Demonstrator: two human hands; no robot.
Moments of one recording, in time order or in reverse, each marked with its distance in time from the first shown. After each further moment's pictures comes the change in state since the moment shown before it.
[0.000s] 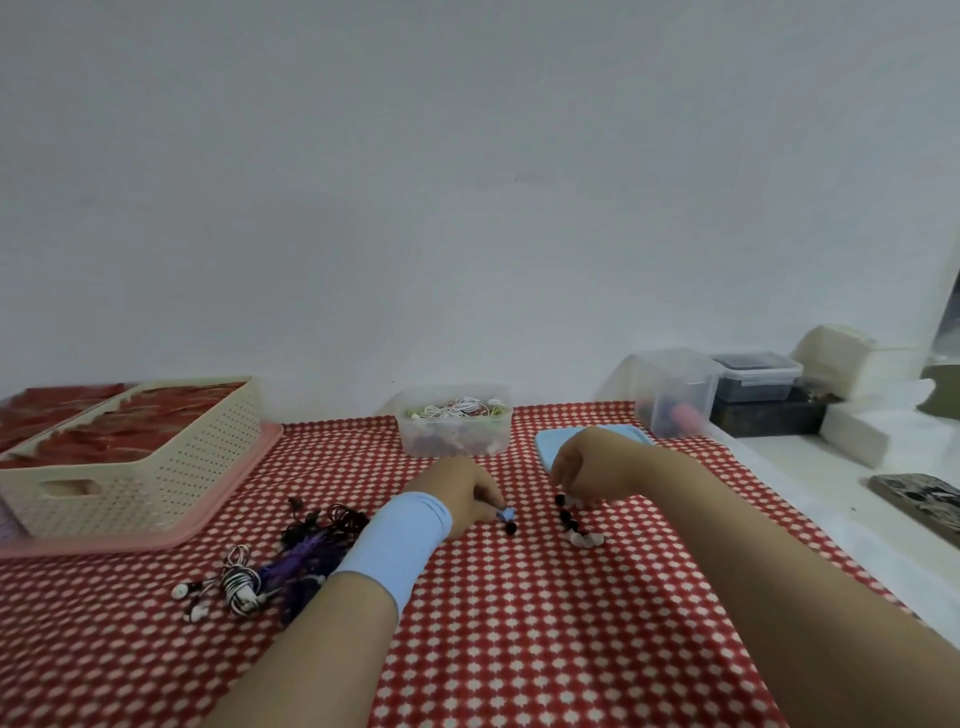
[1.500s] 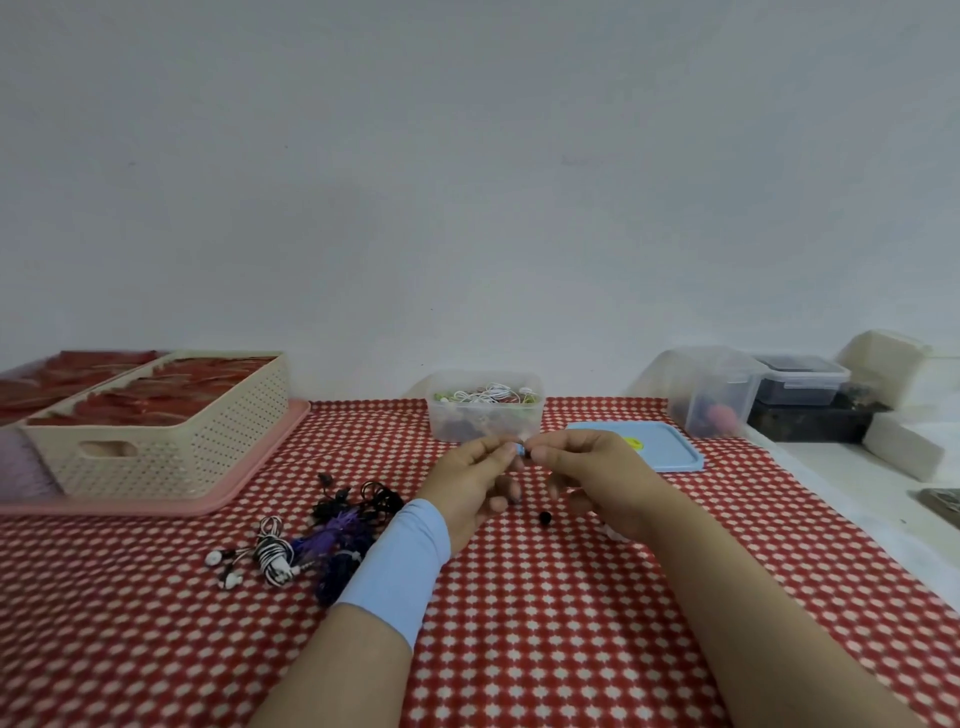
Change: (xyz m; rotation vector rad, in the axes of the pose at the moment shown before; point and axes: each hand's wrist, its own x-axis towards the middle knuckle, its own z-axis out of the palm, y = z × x) left_hand -0.025 -0.013 0.014 -1.379 0.151 -0.107; right_hand -0.014 -0.045 0.054 1.073 0.145 -0.133
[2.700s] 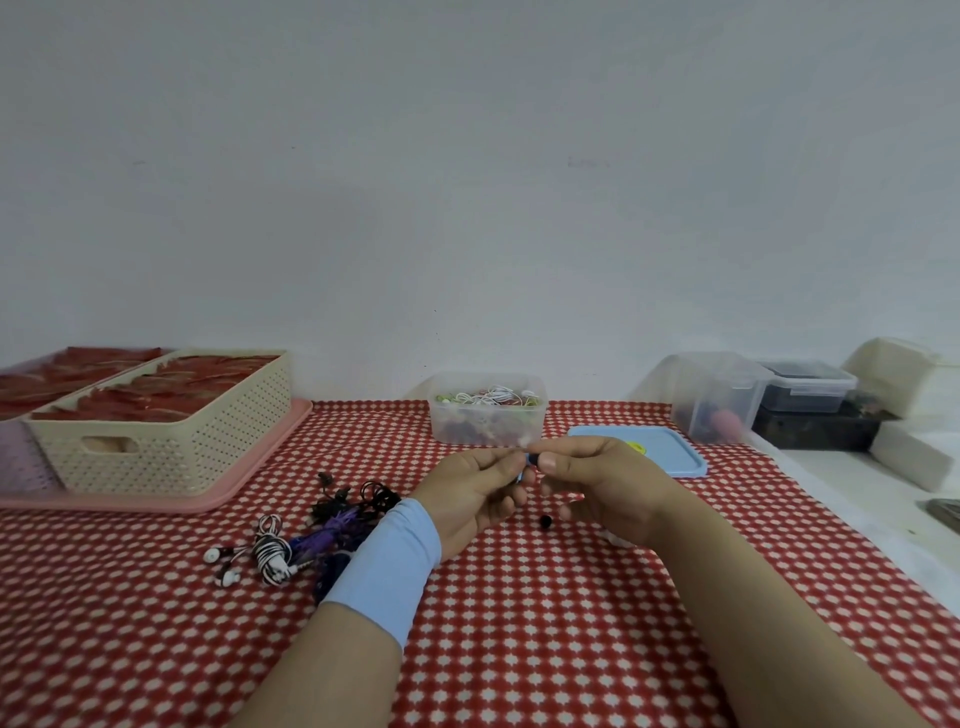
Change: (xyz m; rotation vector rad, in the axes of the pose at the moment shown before) left_hand -0.005 0.003 -0.004 -0.034 -0.154 -0.049; right_hand -0.009 -0.007 -0.006 0.097 -0.146 0.090
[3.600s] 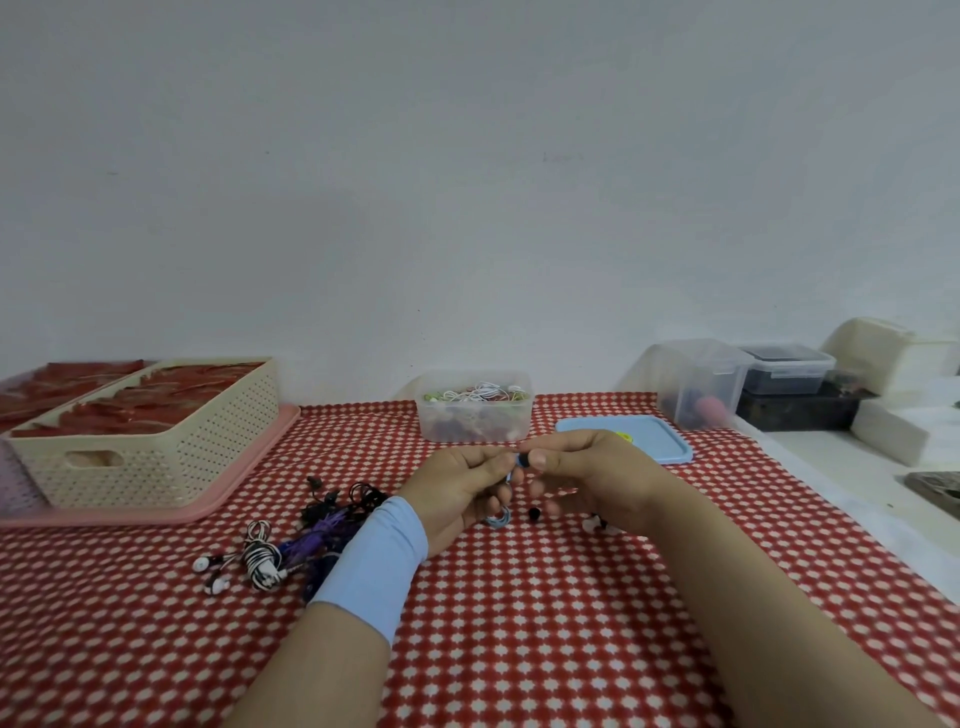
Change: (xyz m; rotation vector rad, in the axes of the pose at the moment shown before) left_hand -0.003 0.003 0.001 0.146 0.002 0.018; right_hand -0.004 -0.001 -0.007 -0.018 -0.008 -0.002
